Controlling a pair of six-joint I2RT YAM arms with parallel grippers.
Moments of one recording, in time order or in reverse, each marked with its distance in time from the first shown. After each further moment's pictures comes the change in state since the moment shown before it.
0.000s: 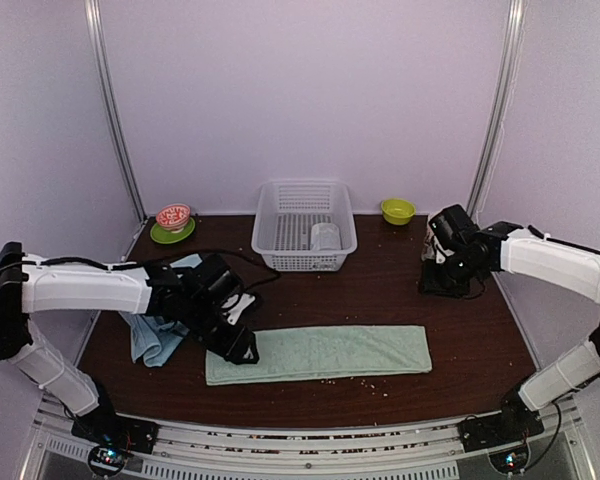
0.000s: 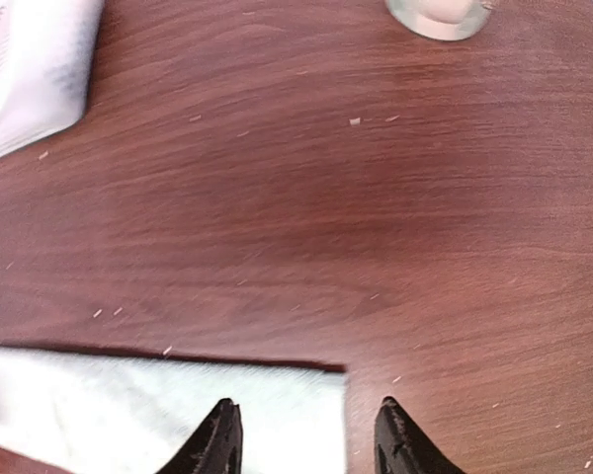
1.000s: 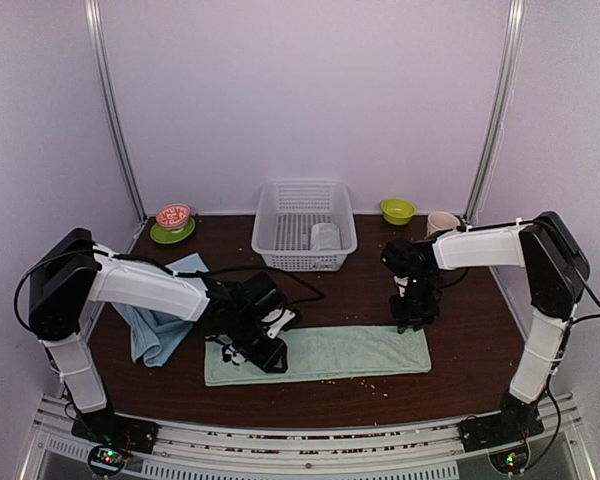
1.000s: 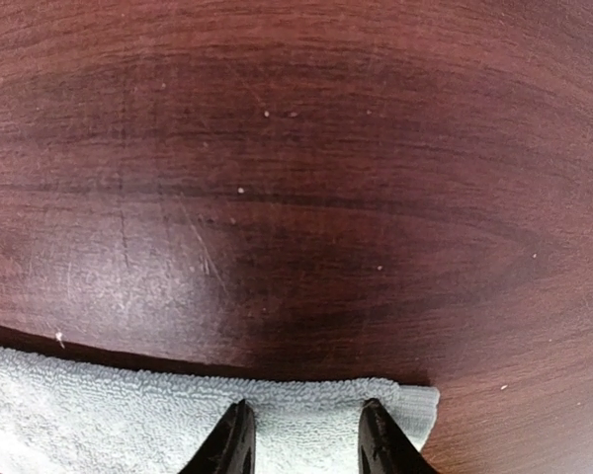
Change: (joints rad) left arm -0.092 0.308 0.167 0.127 0.004 0.048; right arm 0.113 0.410 0.144 -0.152 -0.072 -0.029
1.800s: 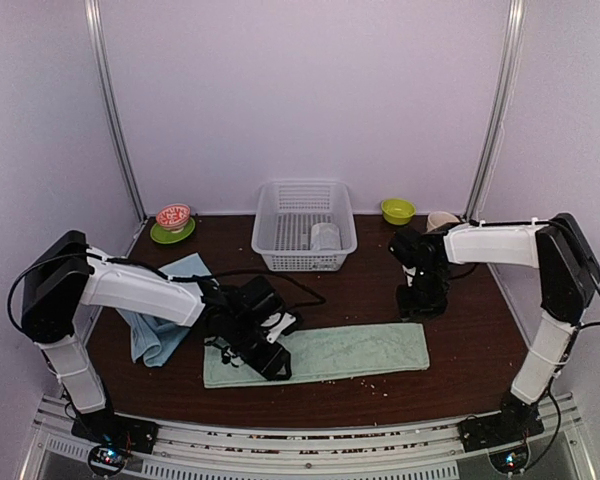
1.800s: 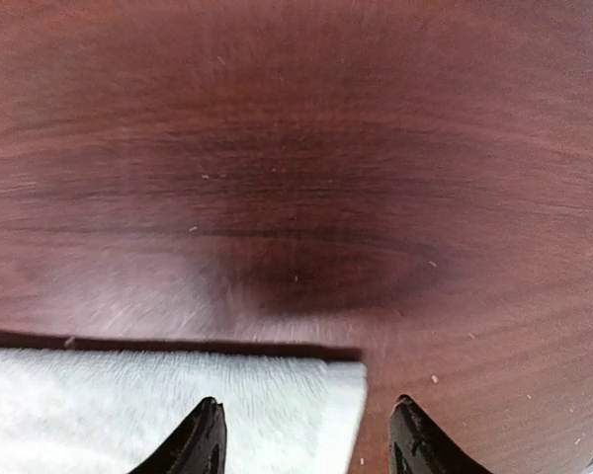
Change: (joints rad) left arm -0.024 -0.039 -0.046 0.045 0.013 0.010; right arm -0.021 -0.051 0.018 -0.024 0.072 0.013
